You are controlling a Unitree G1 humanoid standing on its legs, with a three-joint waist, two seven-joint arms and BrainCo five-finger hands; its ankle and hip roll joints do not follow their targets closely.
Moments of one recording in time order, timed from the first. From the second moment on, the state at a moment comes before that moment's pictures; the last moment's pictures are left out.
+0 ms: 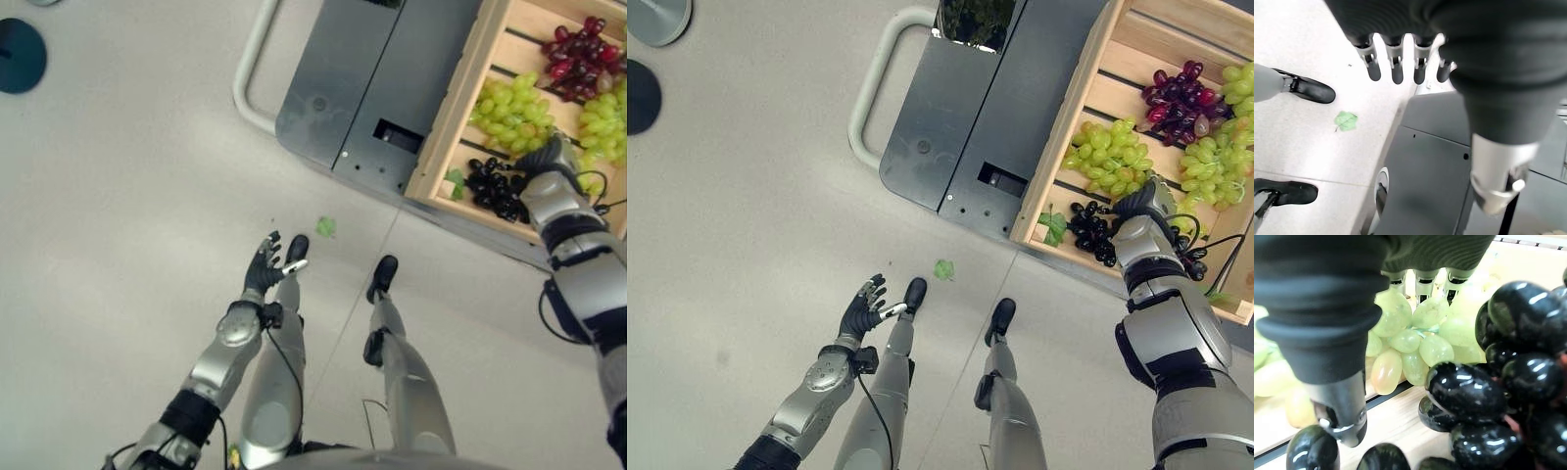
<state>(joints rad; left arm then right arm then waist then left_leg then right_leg) -0.15 0.33 -0.37 0.18 -0.41 -0.02 0.28 -1.17 -0.68 0.45 1.32 0.02 0.16 -0.37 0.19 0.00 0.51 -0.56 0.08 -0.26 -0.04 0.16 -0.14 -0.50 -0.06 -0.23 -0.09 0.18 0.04</state>
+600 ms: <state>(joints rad) -0.16 0.33 -0.39 0.14 -0.41 -0.03 0.32 -1.19 -0.69 0.46 1.36 -0.10 0.18 -0.43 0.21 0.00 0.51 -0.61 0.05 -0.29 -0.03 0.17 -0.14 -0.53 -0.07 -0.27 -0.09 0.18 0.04</state>
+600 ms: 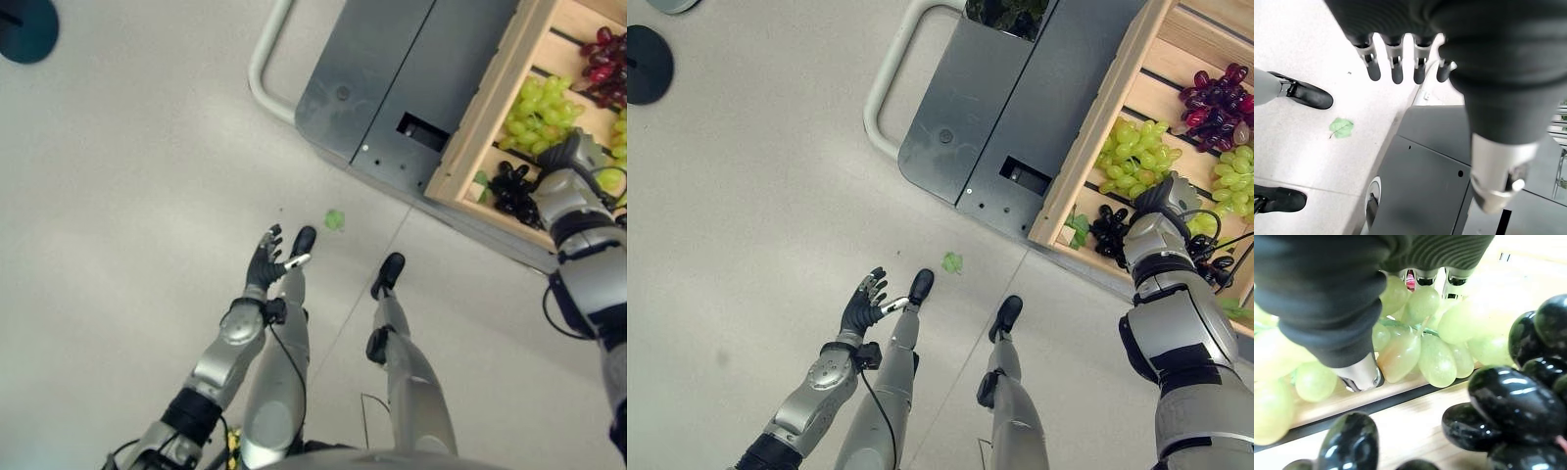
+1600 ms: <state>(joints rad) -0.14 0.42 -0.31 0.14 -0.41 -0.05 0.38 -0.62 -0.78 0.36 0.47 -0.07 0.11 -0.39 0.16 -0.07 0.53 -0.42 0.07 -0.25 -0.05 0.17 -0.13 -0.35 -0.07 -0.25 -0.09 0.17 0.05</state>
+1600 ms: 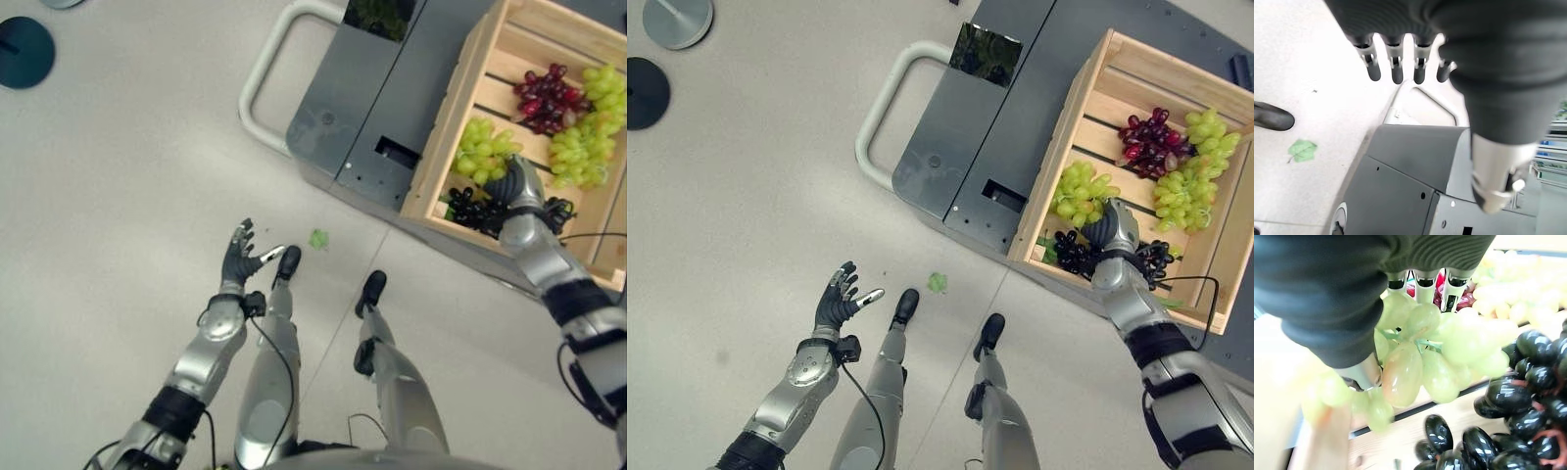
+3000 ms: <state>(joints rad) -0.40 0.77 -0.34 -0.01 -0.32 0.01 0.12 -1.44 -1.26 1.16 0.10 0.03 0.03 0.16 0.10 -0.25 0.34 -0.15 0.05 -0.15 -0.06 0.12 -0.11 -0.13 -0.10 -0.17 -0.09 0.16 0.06</state>
